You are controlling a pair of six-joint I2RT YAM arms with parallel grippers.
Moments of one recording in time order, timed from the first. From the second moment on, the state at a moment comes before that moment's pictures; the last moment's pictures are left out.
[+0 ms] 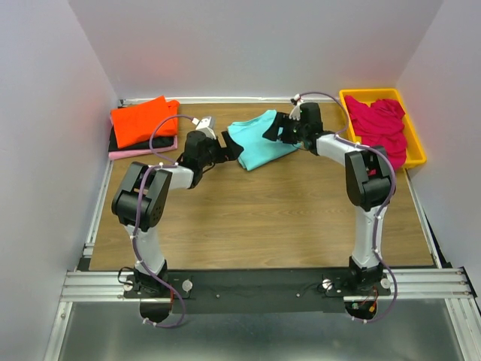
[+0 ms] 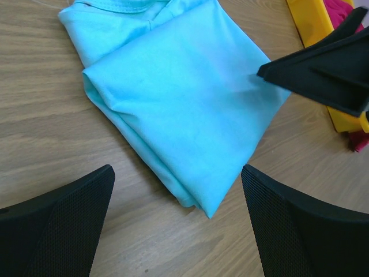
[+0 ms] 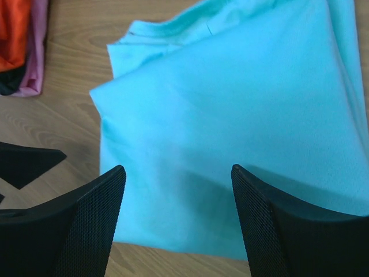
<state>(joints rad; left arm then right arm) -0.33 1.88 0.94 0.63 0.28 -0.56 0.28 2.12 1.48 0.13 -0.39 0.43</state>
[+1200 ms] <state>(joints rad) -0.45 1.87 0.80 0.66 0.28 -0.58 0.36 1.84 1.03 0.06 -0.23 0.46</state>
